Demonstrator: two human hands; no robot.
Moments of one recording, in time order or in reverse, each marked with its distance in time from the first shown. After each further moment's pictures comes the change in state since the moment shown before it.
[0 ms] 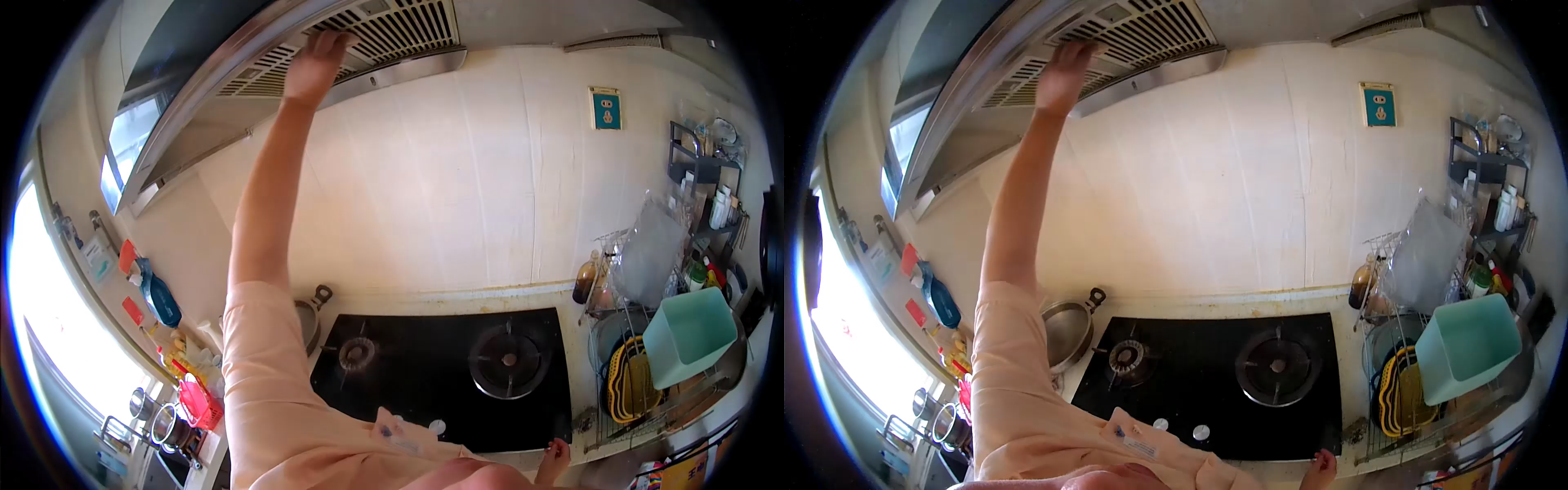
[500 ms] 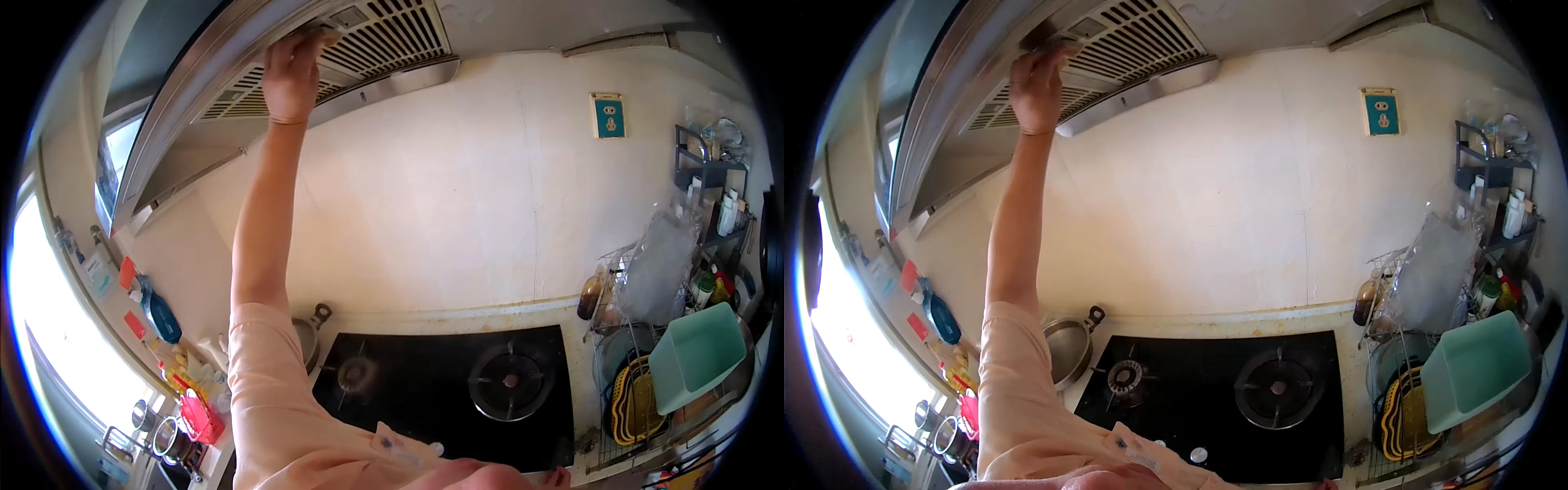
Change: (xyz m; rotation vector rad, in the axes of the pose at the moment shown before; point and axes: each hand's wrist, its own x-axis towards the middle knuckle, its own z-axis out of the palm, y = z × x) left_hand 0.016 0.012 0.010 -0.193 0.326 -0.178; right_hand -0.014 0.110 0.006 0.005 0.043 -0.119
